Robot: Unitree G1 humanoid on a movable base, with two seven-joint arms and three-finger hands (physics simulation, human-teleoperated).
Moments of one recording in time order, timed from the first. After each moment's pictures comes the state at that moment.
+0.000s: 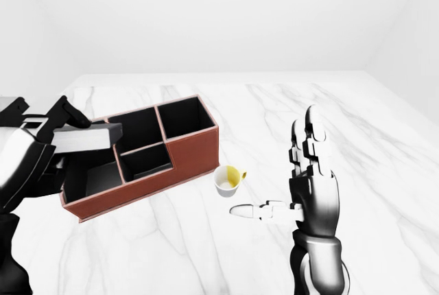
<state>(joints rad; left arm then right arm) -0.10 0.27 0.26 -1.00 1.21 0.09 -0.70 0.31 0.00 -0.07 -0.81 0.05 0.05 0.06</state>
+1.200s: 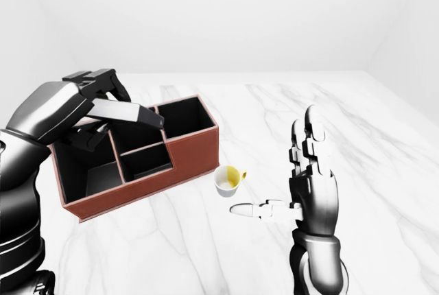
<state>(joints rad) -0.45 0.47 0.17 -0.50 0.75 0.09 -0.70 0.31 0.00 -0.07 -0.80 0.04 0.05 0.05</state>
